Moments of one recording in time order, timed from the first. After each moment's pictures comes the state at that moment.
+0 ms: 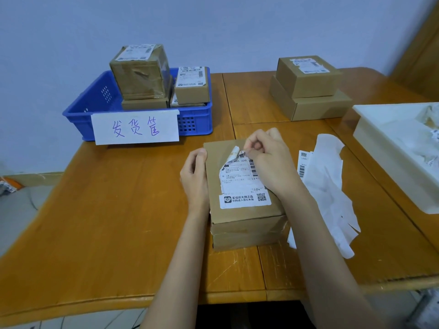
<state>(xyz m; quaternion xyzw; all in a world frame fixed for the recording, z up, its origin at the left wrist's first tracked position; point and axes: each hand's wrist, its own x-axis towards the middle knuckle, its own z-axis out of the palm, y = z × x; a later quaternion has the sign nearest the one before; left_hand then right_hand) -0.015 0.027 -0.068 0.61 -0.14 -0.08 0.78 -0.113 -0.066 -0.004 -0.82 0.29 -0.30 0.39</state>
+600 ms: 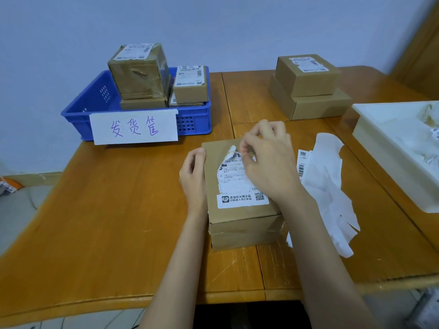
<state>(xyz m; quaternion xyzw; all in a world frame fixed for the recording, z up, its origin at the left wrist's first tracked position) -0.016 0.027 -0.068 0.61 -0.14 -0.08 0.78 -0.115 -0.064 -0.008 -0.91 0.23 -0.32 0.09</state>
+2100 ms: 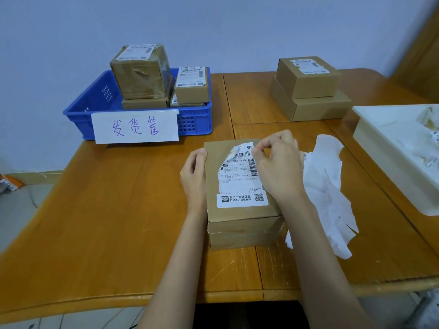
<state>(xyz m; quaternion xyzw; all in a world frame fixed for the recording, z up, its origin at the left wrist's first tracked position) -0.015 0.027 -0.068 0.61 -0.16 -0.08 0.77 -0.123 -0.063 -0.008 -0.84 0.36 -0.33 0.23</state>
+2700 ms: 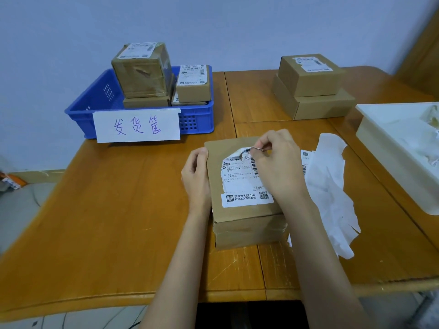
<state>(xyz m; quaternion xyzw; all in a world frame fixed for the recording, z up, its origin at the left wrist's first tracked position) -0.016 0.027 -0.071 0.61 -0.14 -0.07 0.78 -0.121 -0.058 -0.003 -0.82 0.35 -0.33 0.30</state>
